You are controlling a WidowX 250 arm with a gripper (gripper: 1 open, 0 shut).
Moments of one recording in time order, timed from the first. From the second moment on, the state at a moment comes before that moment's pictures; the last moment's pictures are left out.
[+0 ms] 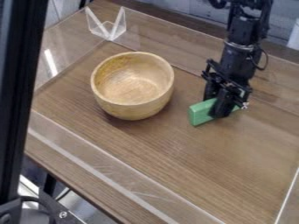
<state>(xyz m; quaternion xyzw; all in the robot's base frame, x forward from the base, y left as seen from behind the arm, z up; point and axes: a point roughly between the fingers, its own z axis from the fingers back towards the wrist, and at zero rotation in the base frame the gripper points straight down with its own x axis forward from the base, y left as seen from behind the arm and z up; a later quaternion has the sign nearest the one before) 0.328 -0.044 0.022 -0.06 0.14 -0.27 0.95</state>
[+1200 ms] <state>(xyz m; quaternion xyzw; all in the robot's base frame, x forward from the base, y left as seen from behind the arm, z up) 0.301 0.096 0.126 0.00 0.08 0.05 1.00</state>
